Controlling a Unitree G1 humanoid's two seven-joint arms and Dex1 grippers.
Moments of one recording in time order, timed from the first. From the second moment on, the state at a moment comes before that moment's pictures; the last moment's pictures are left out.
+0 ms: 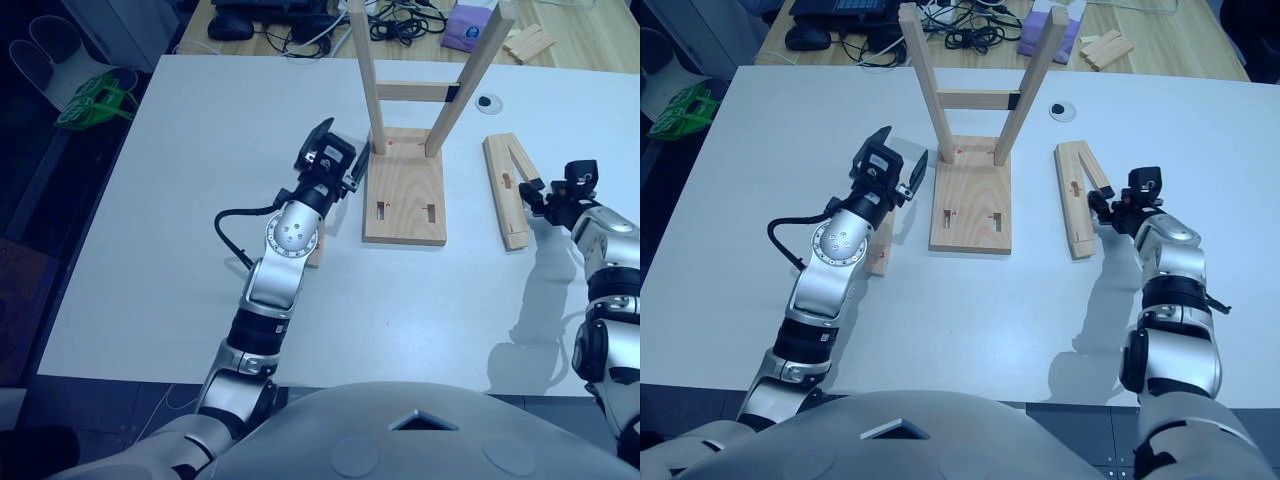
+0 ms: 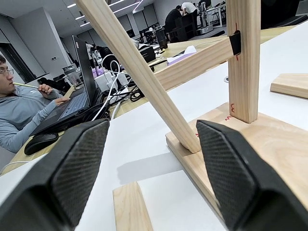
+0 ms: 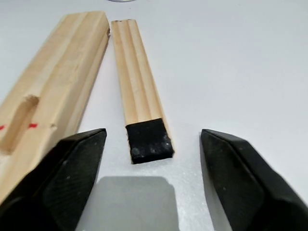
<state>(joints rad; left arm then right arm) -0.18 0.10 -0.25 -0.11 0.22 0.22 -0.17 -0.49 -0.53 -0.16 0.91 0.14 0.22 0.51</state>
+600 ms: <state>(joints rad) -0.18 0.10 -0.25 -0.11 0.22 0.22 -0.16 -0.59 -0.55 -0.11 1.06 0.12 0.25 0.51</state>
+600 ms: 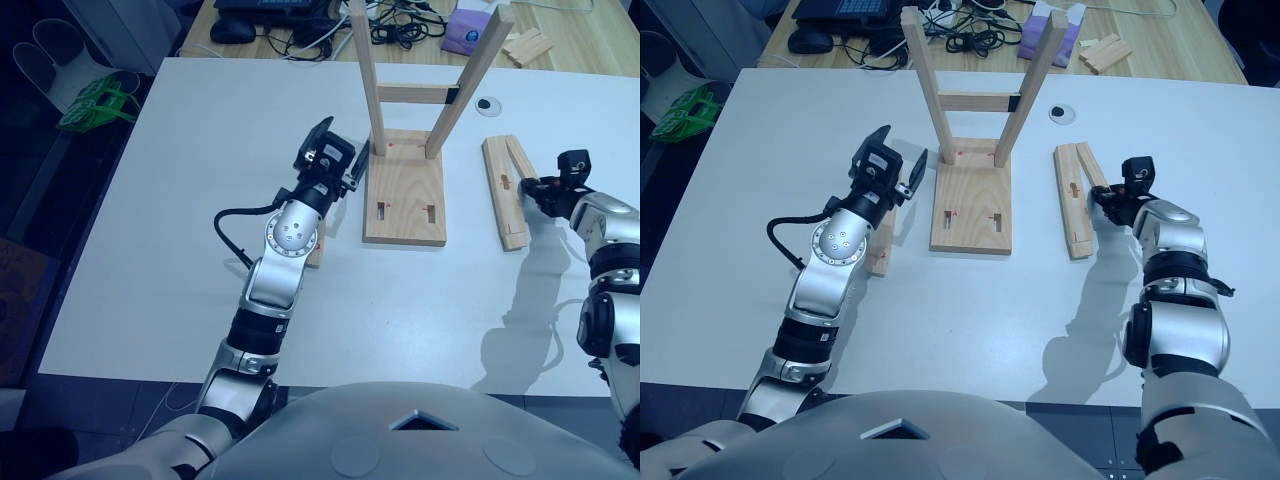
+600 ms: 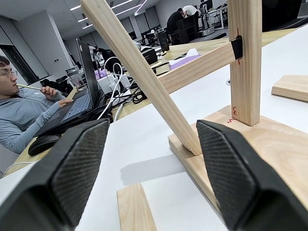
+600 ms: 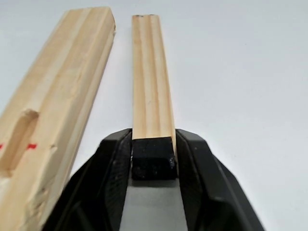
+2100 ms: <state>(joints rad) -0.41 -0.08 0.16 -0.32 -1.05 0.62 -0.24 -0.24 -0.41 0.07 -0.36 0.41 0.18 0.64</state>
